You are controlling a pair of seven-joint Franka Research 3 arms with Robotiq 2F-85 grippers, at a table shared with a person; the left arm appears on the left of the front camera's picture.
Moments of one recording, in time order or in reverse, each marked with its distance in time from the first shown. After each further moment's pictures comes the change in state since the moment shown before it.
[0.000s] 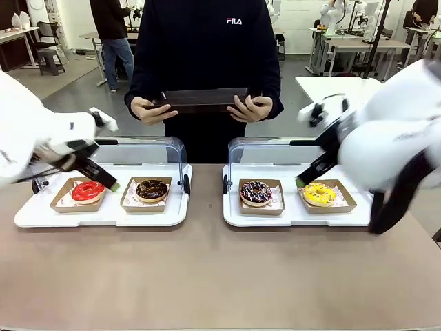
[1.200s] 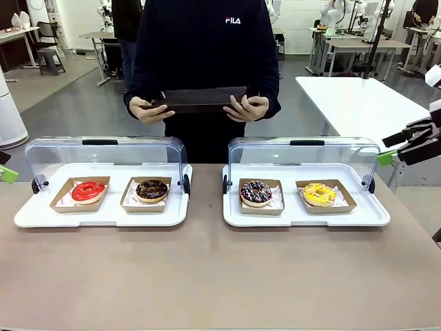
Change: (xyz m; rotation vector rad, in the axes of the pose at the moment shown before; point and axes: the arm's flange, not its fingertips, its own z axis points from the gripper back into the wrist) left arm -0.102 0.094 0.122 -0.201 -0.141 -0.166; right arm -0.087 -0.109 0.089 0.244 -0.283 0.108
